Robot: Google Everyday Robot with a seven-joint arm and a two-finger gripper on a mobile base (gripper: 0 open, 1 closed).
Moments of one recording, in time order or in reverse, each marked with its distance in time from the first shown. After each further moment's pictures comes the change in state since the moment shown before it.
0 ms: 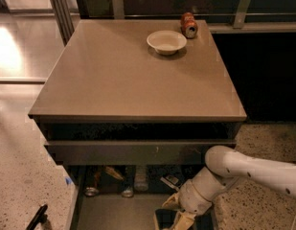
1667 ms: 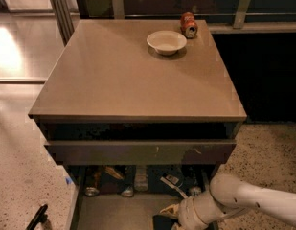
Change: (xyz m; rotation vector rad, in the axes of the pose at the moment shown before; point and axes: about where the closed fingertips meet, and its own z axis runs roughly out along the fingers) arm 0.023 -0.012 0.045 0.216 -0.082 -0.046
